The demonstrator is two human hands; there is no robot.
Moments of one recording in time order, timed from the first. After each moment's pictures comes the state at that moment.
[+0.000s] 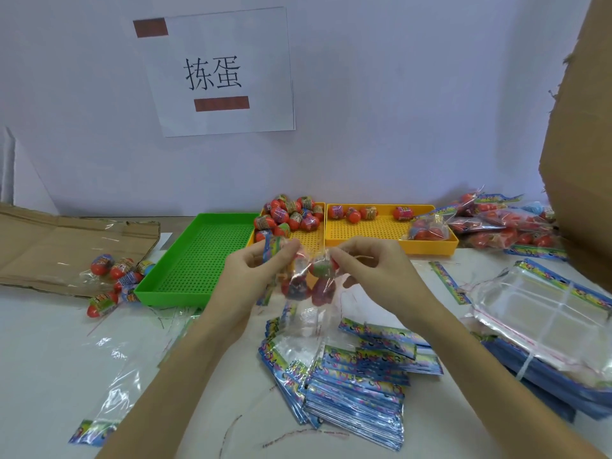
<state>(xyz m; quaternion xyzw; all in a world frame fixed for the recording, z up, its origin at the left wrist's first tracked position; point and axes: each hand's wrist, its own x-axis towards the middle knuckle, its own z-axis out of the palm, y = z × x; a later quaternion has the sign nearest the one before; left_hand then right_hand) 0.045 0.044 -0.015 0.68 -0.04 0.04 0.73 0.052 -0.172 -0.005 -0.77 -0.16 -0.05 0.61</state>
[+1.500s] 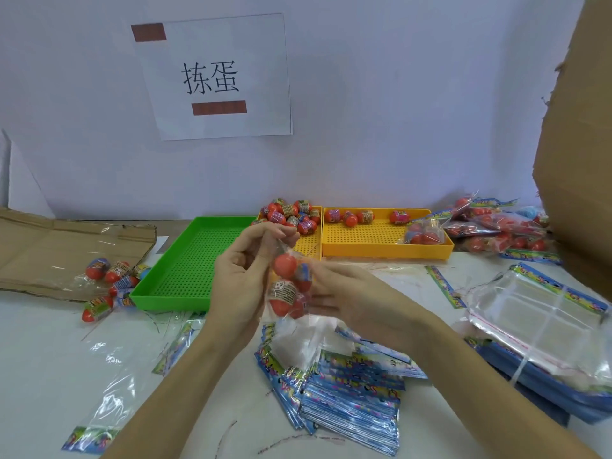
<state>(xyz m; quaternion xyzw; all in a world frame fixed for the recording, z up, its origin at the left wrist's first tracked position) 0.041 0.028 -0.014 0.57 -0.18 0.17 0.78 0.046 -0.156 -0.013 -0.63 -0.17 0.25 0.71</state>
